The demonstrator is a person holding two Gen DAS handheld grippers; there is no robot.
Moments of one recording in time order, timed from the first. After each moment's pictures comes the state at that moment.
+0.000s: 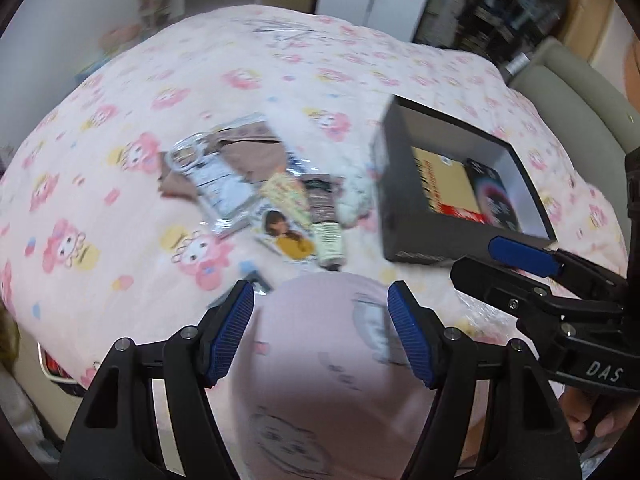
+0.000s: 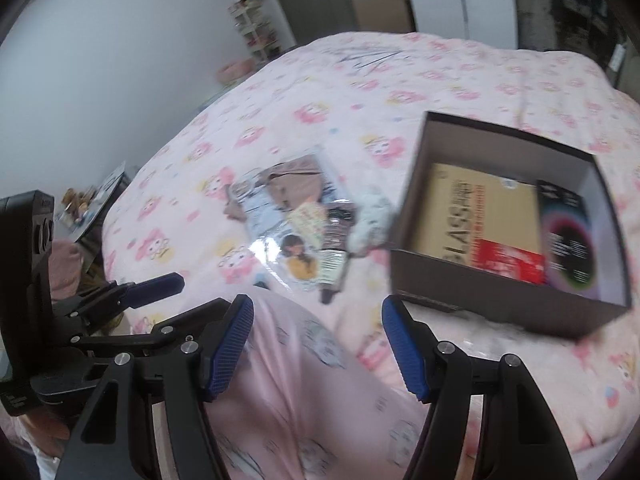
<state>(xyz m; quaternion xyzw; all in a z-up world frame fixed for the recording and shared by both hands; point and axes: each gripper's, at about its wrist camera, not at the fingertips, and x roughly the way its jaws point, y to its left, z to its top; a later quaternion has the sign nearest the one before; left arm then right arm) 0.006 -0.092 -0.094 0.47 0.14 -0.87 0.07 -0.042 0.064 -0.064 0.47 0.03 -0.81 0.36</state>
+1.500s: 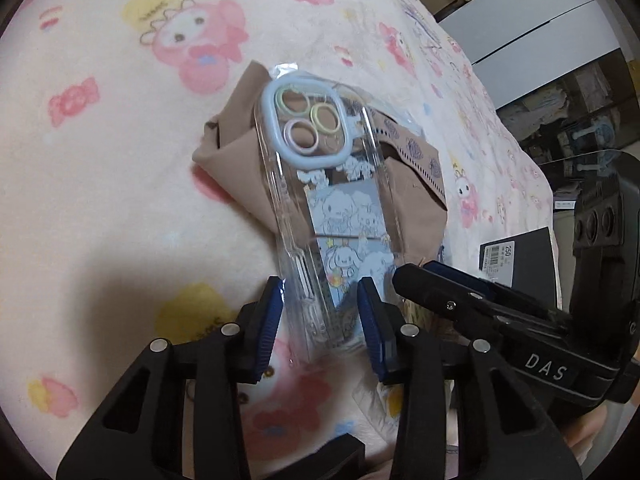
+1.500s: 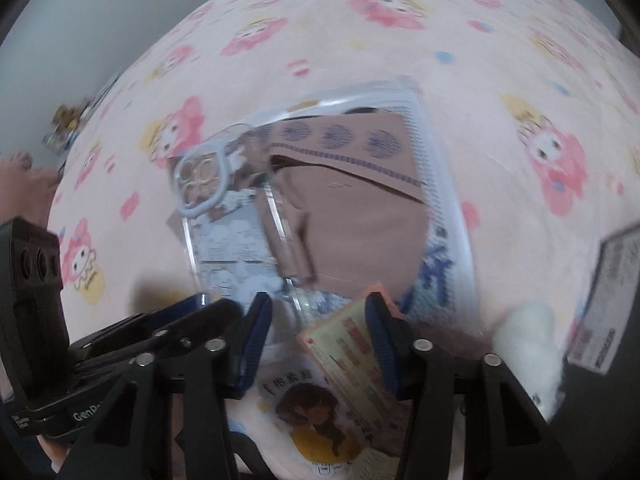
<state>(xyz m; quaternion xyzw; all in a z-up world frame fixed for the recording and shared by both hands) -0.083 -0.260 -0.243 0.45 0.41 -0.79 0.11 -0.182 -0.157 -0.193 0.58 0.16 -0.68 0.41</state>
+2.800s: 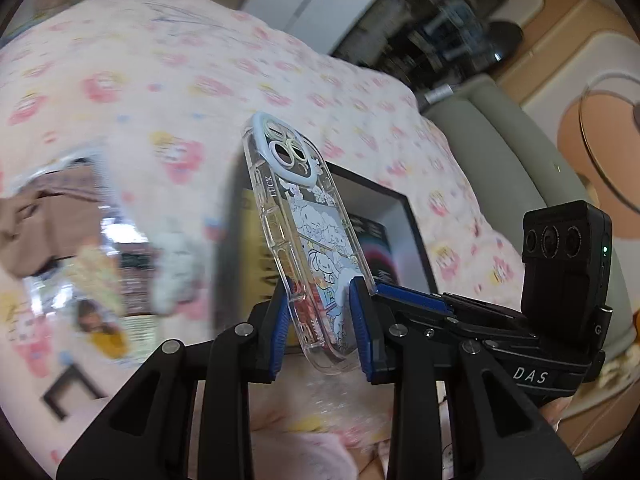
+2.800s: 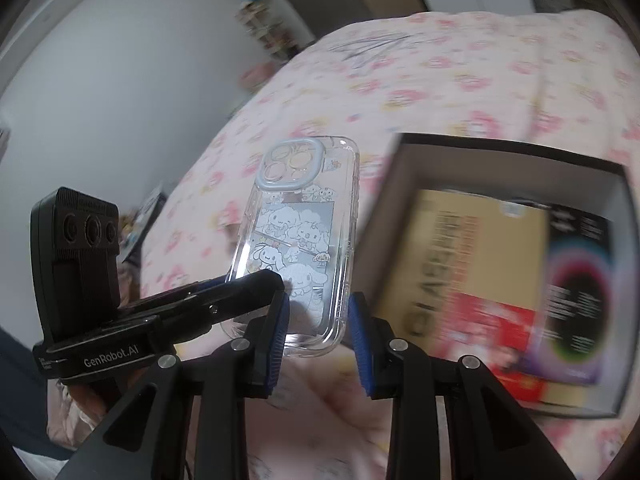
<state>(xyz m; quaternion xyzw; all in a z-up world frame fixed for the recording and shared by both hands) -0.131 -0.008 -0.086 0.44 0.25 -0.86 -0.12 -0.173 0.146 -0.058 0.50 -0.06 -0.76 0.41</state>
